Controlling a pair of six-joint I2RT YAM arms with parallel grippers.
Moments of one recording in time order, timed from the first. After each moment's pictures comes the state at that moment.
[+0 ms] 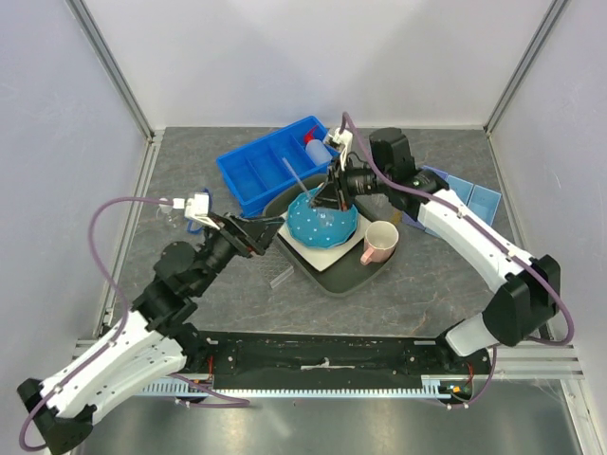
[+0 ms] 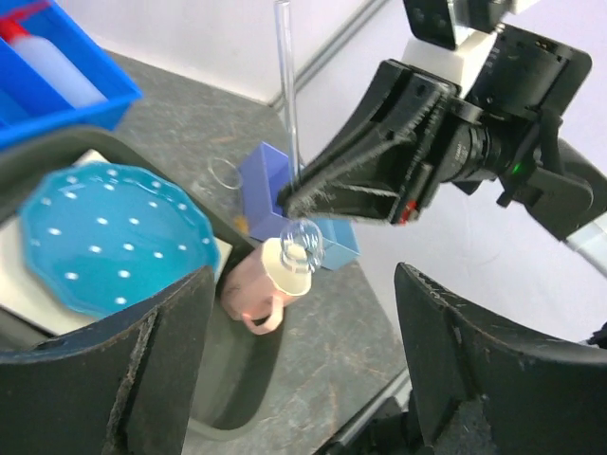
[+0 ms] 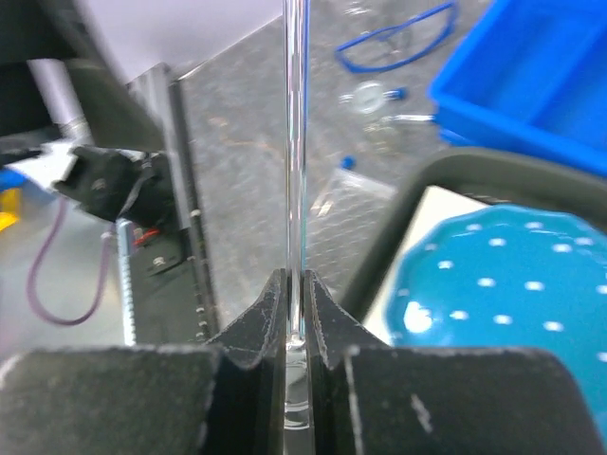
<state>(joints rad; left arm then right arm) -0.77 0.60 0.57 0.14 -0.14 -0.79 0.55 1.47 1.34 -0.31 -0.82 0.10</state>
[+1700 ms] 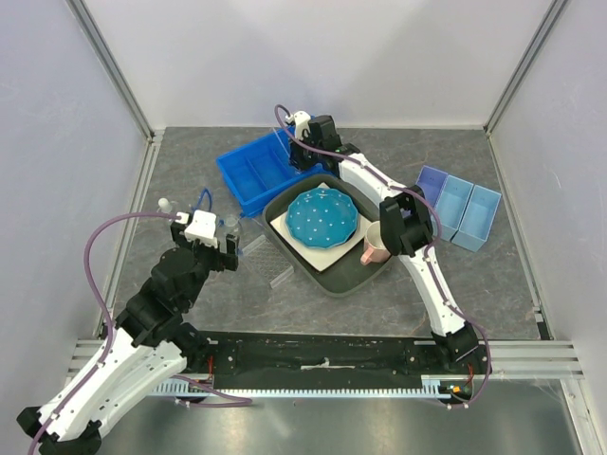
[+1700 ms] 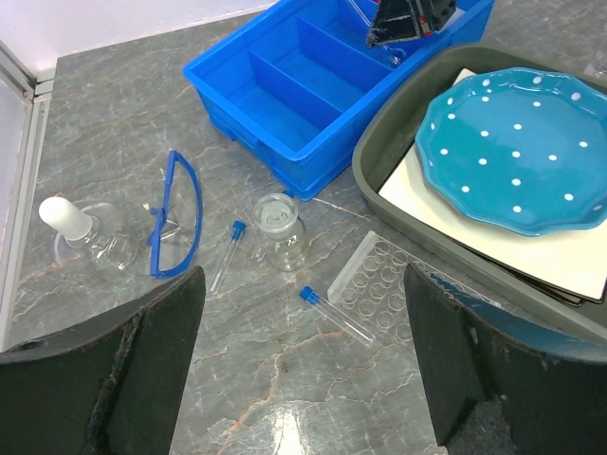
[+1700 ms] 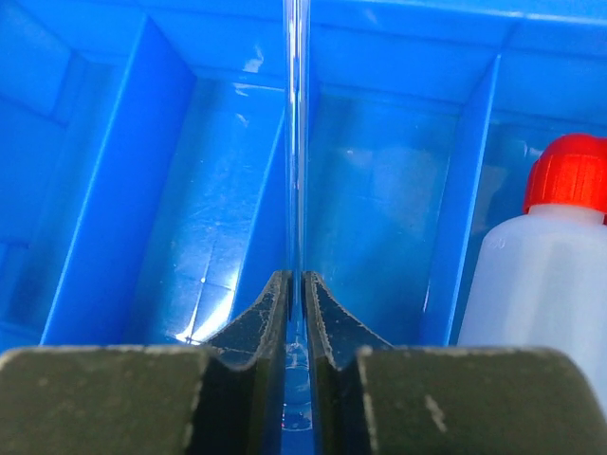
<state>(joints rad) -0.67 0.45 0.61 -0.39 -0.46 0.00 0.52 2.58 2.32 -0.28 -0.29 -0.02</state>
